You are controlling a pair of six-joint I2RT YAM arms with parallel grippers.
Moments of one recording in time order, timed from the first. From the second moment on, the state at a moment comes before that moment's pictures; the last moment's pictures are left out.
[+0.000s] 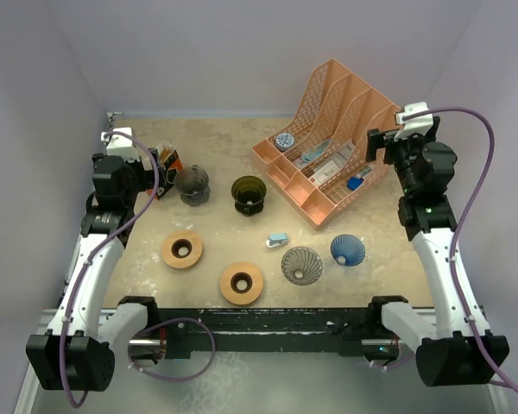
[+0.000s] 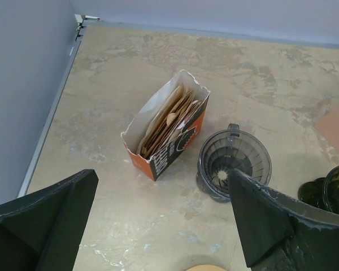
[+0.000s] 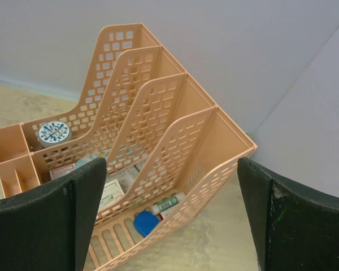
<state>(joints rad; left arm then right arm) -0.02 0.96 0.89 -0.22 -0.13 -0.07 0.03 0.99 1.03 -0.01 -0.03 -0.22</state>
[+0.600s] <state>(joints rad) -0.03 0.99 0.85 -0.07 -0.13 -0.05 0.02 1.02 1.03 0.06 -0.11 -0.22</state>
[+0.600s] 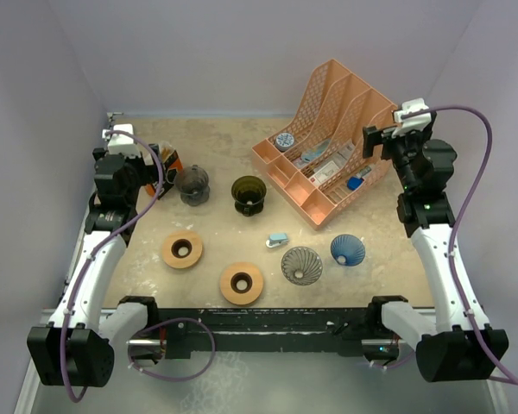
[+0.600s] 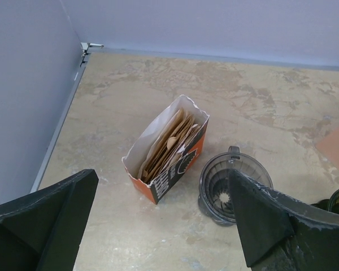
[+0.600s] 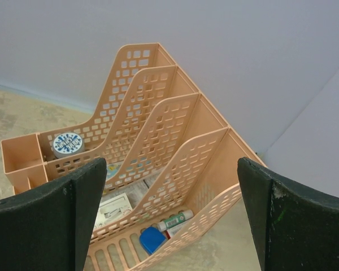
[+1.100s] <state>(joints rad) -0.03 0.99 0.86 -0.08 -0.14 0.01 0.02 1.08 1.17 -0.02 -0.13 -0.28</state>
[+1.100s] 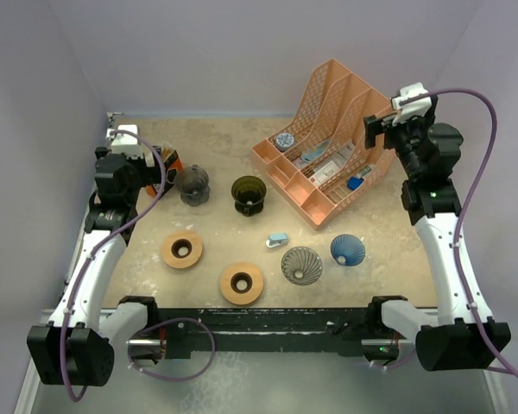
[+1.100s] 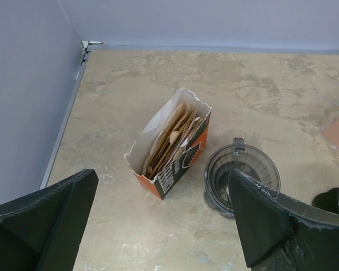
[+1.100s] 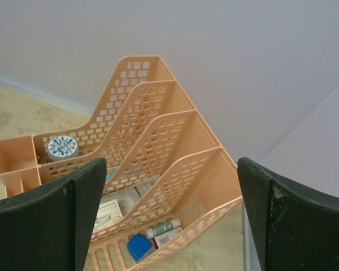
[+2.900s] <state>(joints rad) -0.70 1.91 1.47 -0.62 0.13 0.45 0.02 1.04 0.97 -0.14 -0.48 -0.42</state>
